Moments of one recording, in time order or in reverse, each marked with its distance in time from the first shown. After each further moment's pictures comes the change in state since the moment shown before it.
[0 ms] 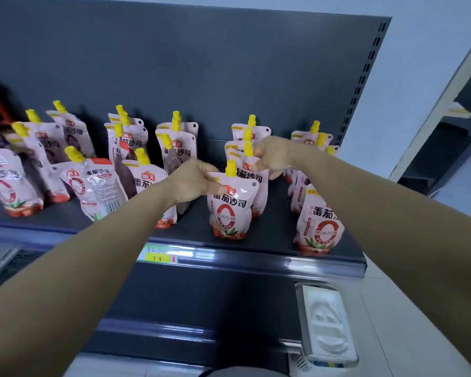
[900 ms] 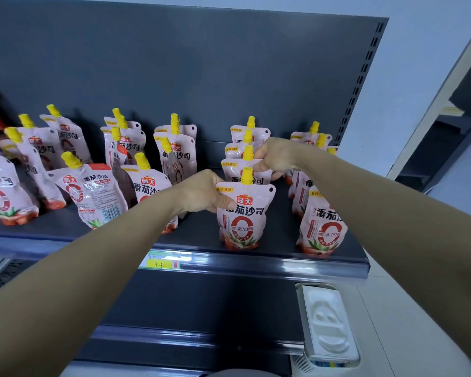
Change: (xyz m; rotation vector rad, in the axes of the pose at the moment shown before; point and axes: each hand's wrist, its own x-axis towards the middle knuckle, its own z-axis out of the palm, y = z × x) left_hand 0.001 0.004 0.011 -0.116 -0.193 -0.072; right_hand 0.008 0.004 0.000 0.076 -0.015 0.021
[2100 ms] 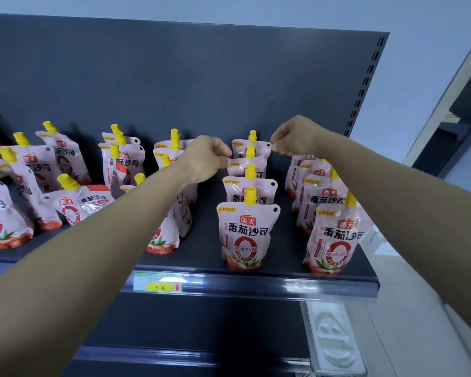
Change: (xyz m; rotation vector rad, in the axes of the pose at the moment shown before) left_hand 0.046 0.039 -0.045 0.187 0.382 0.202; right_hand 0.011 0.008 -0.053 0.147 0.303 0.036
